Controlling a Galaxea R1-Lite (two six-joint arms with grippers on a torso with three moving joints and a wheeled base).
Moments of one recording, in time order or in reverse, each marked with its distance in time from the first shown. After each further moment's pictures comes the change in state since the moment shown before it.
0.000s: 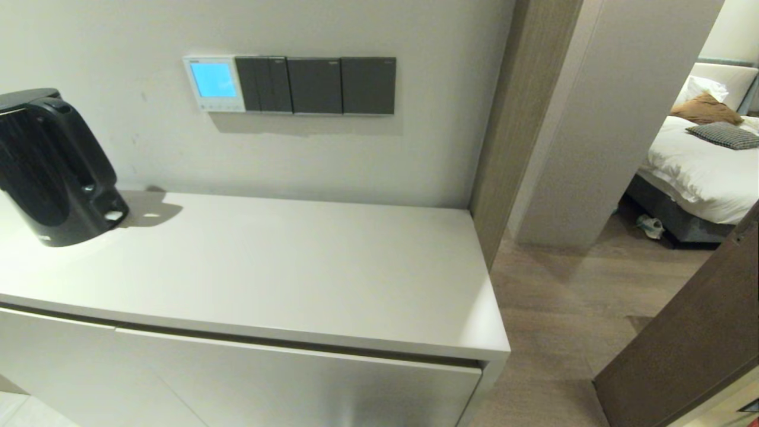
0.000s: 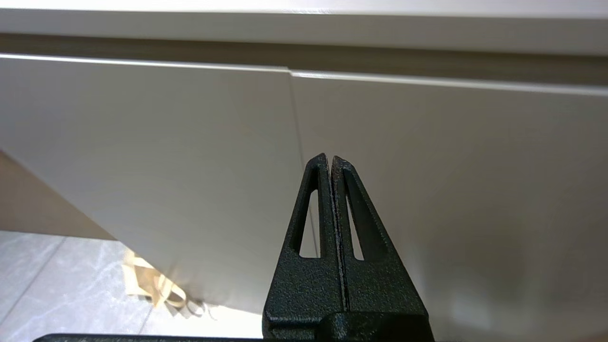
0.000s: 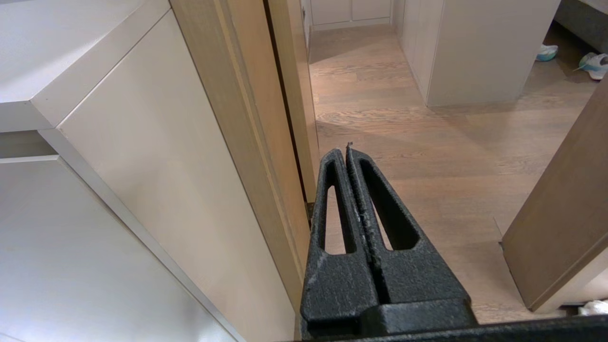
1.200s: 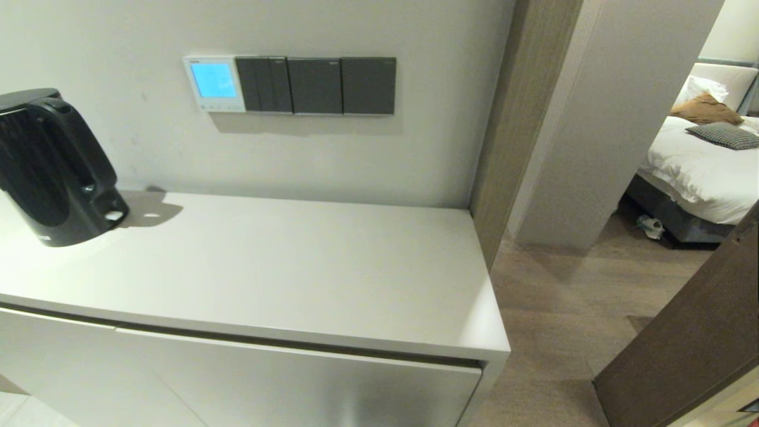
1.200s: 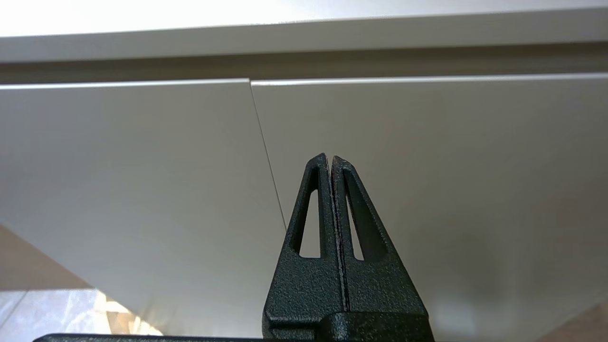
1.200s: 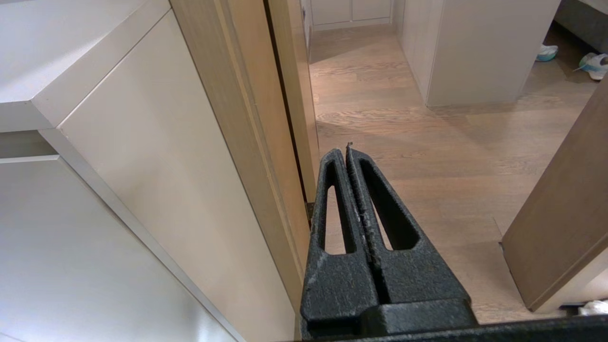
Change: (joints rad) left arm -0.069 -0.246 0.000 0.160 -0.045 0.018; right arm 0.000 0.000 0.000 0.000 0.000 0.000
